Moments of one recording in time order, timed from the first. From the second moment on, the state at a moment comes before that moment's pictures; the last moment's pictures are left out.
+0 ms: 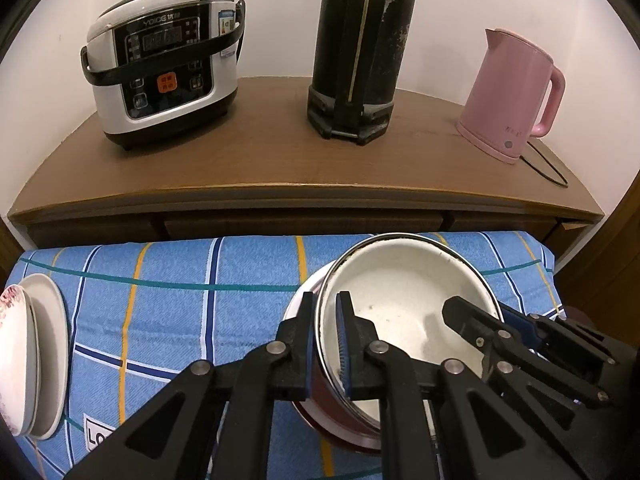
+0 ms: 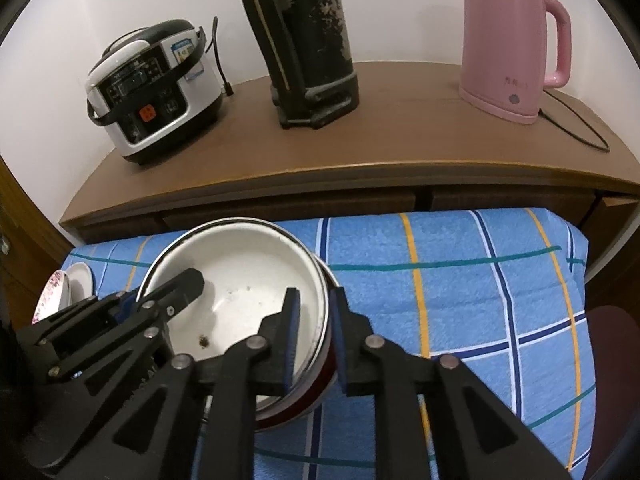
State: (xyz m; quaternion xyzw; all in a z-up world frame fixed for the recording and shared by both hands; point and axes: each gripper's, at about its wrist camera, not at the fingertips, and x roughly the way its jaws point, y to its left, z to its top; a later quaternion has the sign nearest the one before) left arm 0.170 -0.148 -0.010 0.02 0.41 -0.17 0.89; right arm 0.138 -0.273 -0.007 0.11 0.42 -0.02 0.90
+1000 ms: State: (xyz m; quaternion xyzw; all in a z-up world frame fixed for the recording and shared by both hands) left arm 0.129 -0.122 0.019 0.03 0.34 -0.11 0.93; right arm 0.094 -0.278 -0.009 0.14 0.40 -0.07 0.90
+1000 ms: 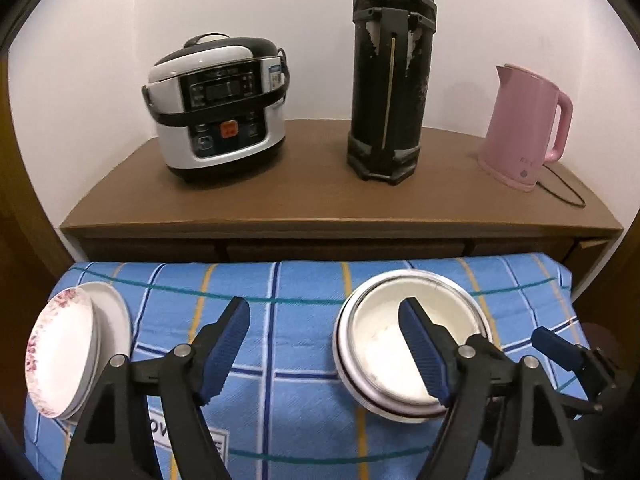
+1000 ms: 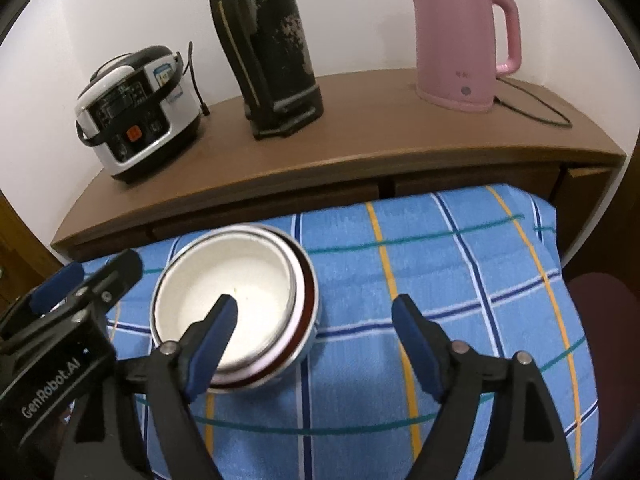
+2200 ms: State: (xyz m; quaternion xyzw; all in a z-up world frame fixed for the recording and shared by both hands) left arm 0.059 -0.103 0.005 0.07 0.33 -0.09 0.94; right arm 0.009 -0.265 0.002 0.14 0.34 -0.08 0.93
